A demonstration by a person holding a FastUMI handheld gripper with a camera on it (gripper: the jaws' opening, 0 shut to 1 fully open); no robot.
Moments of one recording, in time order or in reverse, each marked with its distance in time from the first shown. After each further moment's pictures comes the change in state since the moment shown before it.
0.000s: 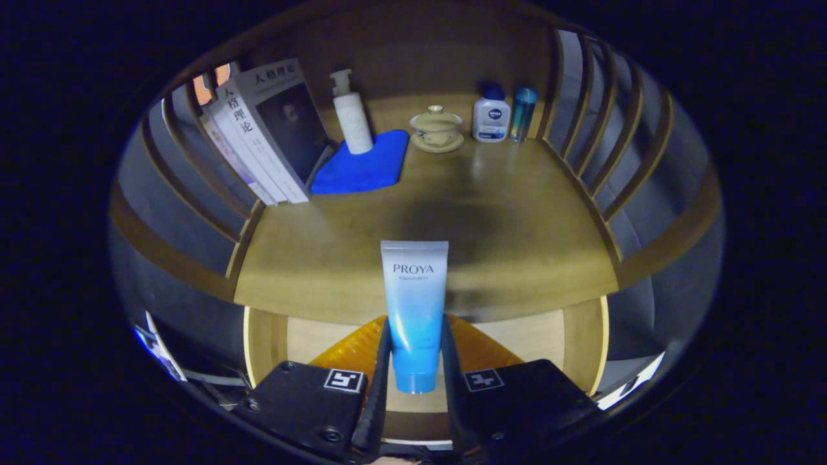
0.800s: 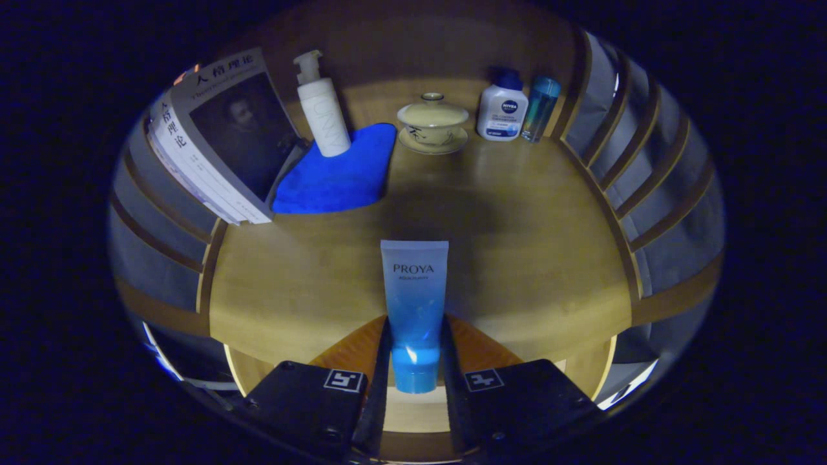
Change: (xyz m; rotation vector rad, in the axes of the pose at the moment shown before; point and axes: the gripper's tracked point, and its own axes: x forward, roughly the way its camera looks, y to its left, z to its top) arm 0.056 -0.007 0.037 0.004 0.074 -0.041
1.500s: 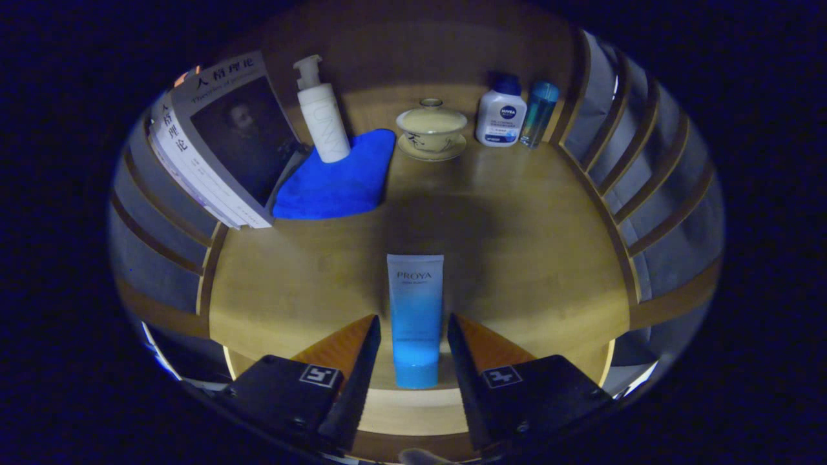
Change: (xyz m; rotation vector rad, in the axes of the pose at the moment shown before) arm -0.008 0.003 0.004 0.004 -0.048 0.023
